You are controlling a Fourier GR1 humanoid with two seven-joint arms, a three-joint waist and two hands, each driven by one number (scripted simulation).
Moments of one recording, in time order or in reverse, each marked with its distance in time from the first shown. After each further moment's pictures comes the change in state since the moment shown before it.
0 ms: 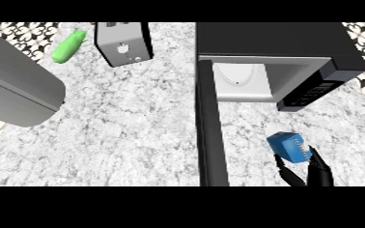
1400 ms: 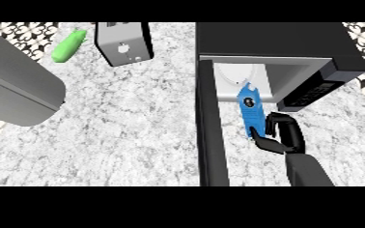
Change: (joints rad) left arm 0.032 0.028 0.043 0.025 0.100 -0.047 -0.007; right arm -0.387 -0.035 0.082 0.316 0.091 0.141 -0.075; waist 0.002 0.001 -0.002
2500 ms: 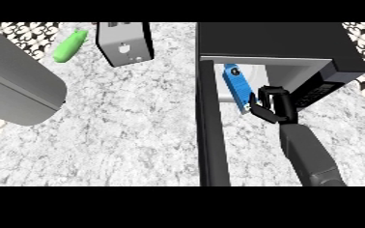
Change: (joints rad) left arm -0.131 0.066 0.026 0.015 0.060 0.040 0.055; right arm -0.251 -0.025 -0.030 0.180 -0.005 -0.087 0.082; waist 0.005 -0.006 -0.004
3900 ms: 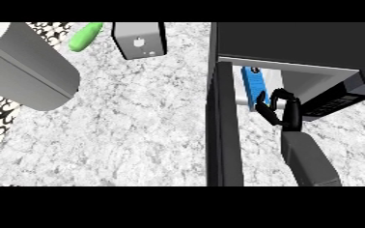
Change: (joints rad) left arm -0.151 0.082 -0.002 0.022 0.043 0.026 0.035; right arm 0.080 0.016 -0.009 -0.086 -0.052 -0.406 -0.072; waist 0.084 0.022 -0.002
